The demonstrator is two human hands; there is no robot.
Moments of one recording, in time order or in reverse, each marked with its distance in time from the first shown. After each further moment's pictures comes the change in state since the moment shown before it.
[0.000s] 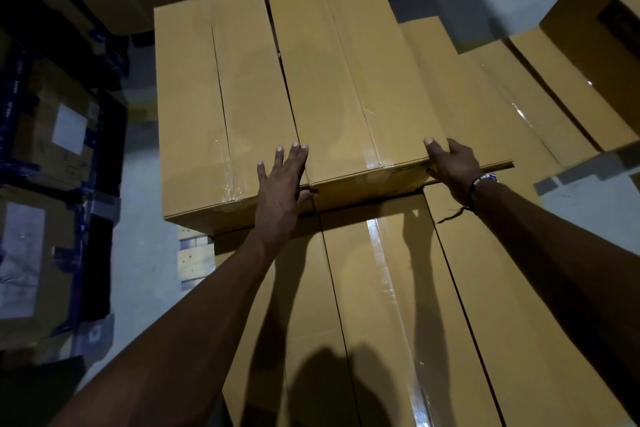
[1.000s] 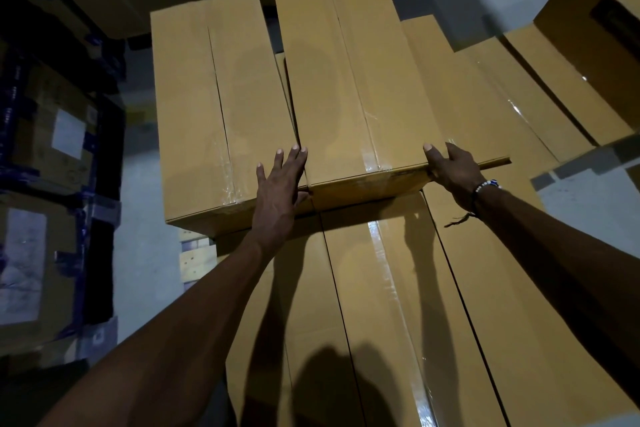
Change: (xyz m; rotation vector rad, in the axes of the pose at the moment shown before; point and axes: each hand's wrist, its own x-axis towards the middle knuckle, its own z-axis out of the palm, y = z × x) left_hand 0.002 -0.011 0.001 0.041 -0.063 0.007; right_hand -0.007 0.013 -0.009 -0.174 -0.048 -0.050
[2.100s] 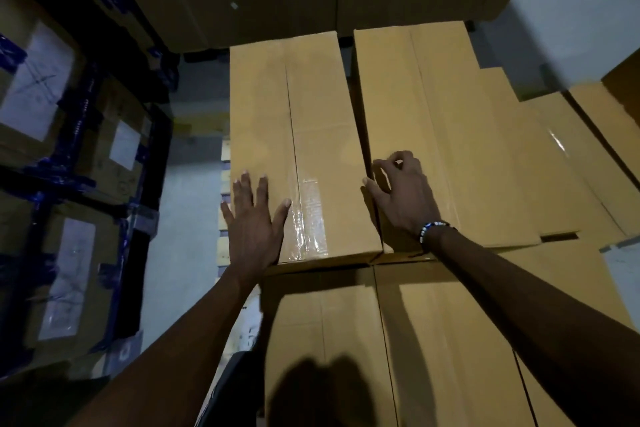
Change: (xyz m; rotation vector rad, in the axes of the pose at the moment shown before) left_hand 0.012 -0.142 -0.076 0.044 0.171 -0.340; right_hand -0.042 -0.194 0.176 -0.607 0.039 -0.677
